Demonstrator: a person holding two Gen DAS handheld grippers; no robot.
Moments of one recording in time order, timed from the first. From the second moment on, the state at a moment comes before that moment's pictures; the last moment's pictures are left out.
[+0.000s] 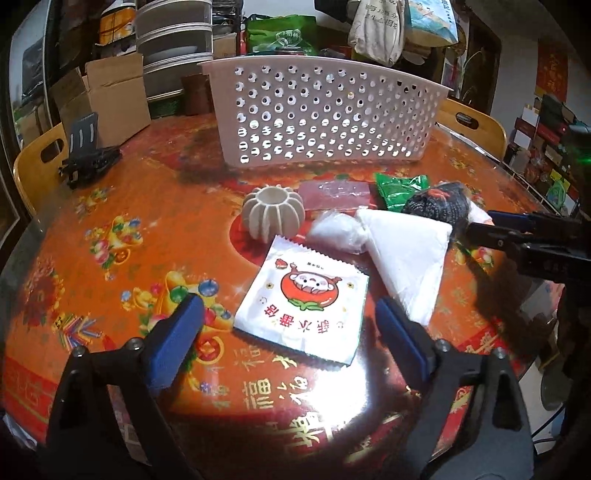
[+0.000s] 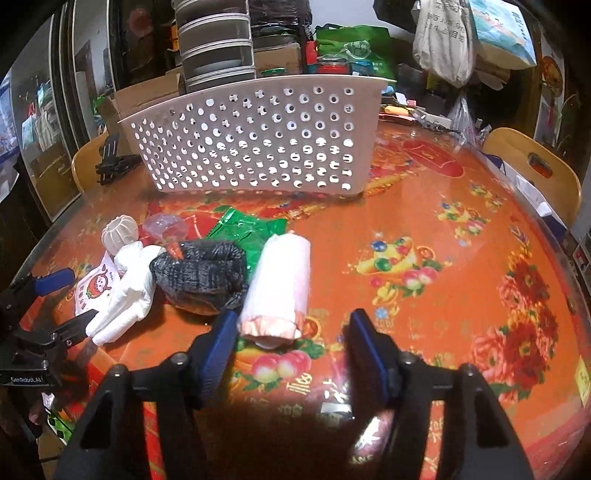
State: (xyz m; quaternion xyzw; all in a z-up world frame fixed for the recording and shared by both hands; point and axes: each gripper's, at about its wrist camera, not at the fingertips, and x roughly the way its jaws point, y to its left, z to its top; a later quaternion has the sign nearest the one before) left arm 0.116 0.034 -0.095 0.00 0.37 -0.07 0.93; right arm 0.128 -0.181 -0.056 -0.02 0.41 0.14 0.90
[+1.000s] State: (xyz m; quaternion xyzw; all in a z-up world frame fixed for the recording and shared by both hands) left arm 0.095 0.029 -0.076 0.01 0.33 -0.09 0.94; right arm 0.123 -0.195 -0.043 -0.01 0.38 0.14 0.91
